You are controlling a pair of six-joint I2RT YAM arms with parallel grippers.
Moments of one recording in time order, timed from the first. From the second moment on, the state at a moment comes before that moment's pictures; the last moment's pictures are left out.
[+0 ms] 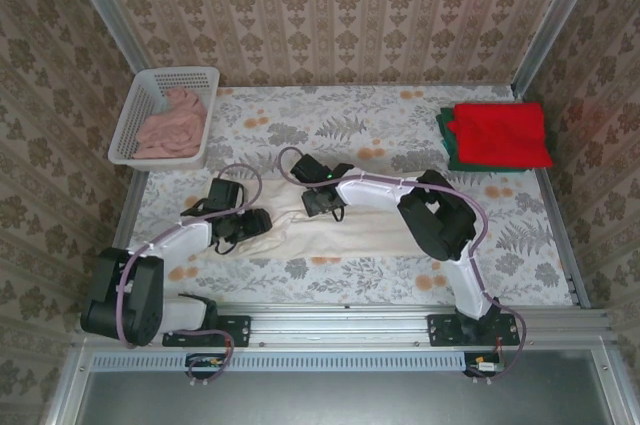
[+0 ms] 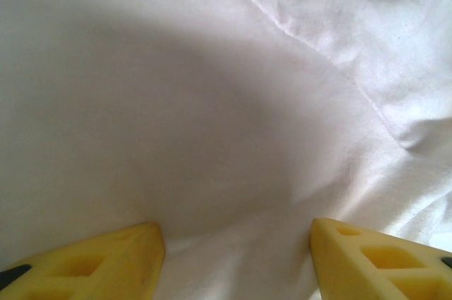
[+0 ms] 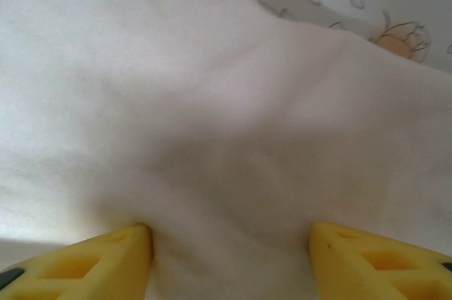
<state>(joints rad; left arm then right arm) -0.30 1.30 0.53 -0.32 0.24 -0.53 0.79 2.12 1.51 -0.58 0.23 0.43</state>
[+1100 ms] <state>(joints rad) -0.36 2.21 1.64 -0.44 0.22 -0.47 0.64 1.65 0.90 -0.57 0.24 0.64</state>
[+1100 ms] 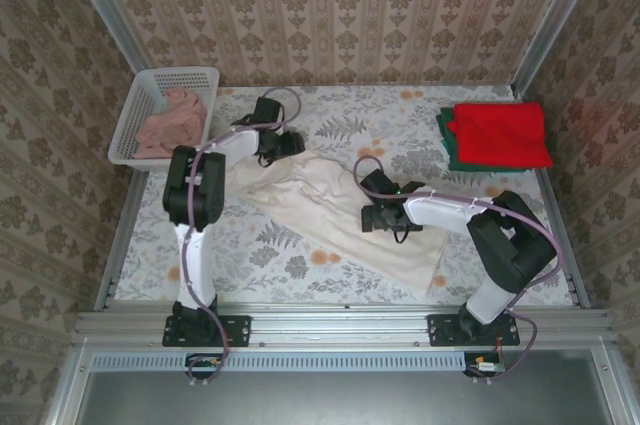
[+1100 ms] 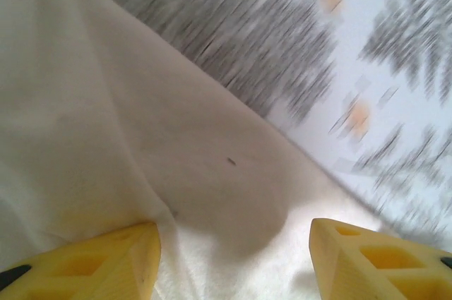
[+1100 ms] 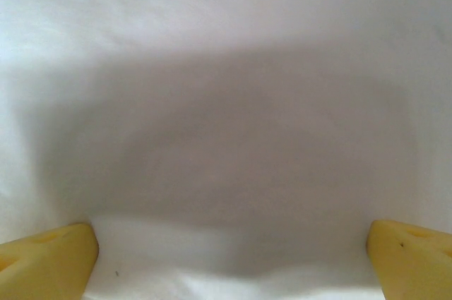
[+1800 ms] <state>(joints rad) -0.40 1.99 1.60 -0.51 0.18 -0.46 0.57 1.60 0.93 -0.69 0.23 0.57</state>
